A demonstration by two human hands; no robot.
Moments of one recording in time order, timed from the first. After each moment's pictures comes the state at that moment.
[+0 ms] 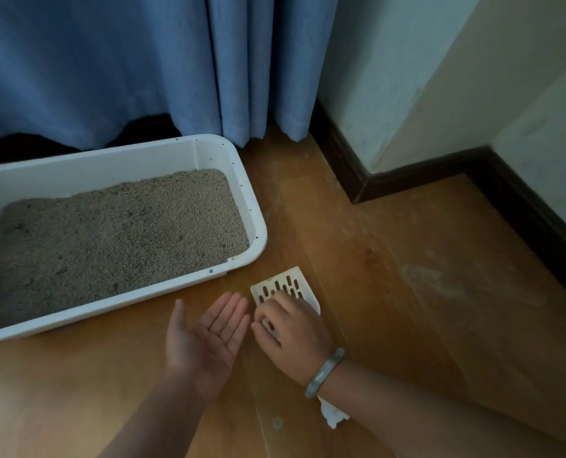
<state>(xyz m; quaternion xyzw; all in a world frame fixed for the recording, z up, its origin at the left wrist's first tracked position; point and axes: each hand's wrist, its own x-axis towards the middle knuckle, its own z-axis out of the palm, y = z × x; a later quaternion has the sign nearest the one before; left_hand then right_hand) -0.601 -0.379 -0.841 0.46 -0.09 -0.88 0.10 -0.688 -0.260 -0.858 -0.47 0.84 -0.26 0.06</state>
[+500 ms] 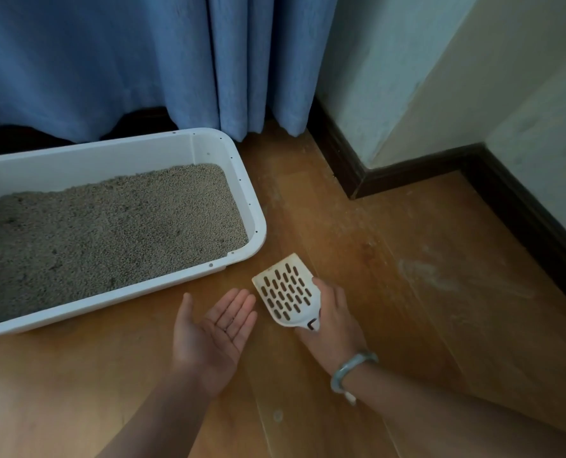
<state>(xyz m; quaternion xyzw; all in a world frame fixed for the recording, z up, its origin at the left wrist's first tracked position) -0.601 -0.374 -0.840 0.46 -0.10 -0.88 0.08 -0.704 -0.216 -0.878 -0.23 0.93 -0.23 0.17</state>
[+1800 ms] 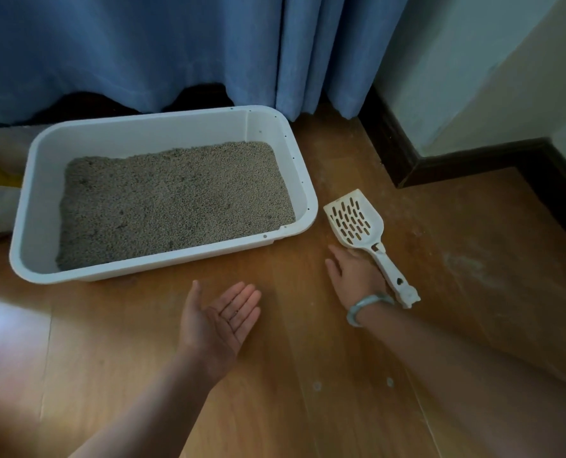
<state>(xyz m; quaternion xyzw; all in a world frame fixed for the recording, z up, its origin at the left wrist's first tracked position) -0.546 -0.403 -0.848 0.49 -0.11 -0.86 0.10 -0.731 -0.268 -0.885 -0.30 0.94 -0.12 0.10</state>
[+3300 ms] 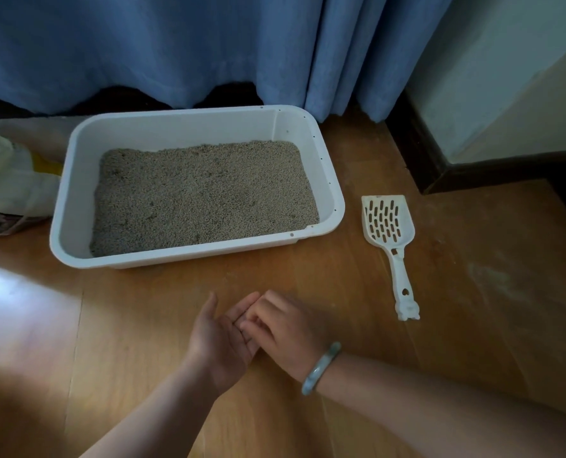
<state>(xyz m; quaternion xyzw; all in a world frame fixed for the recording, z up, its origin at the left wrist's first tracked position) -0.516 -0.410 -0.862 0.48 -0.09 -0.87 0.05 -0.602 -0.319 -0.873 -0.54 0.77 -0.33 0.06</state>
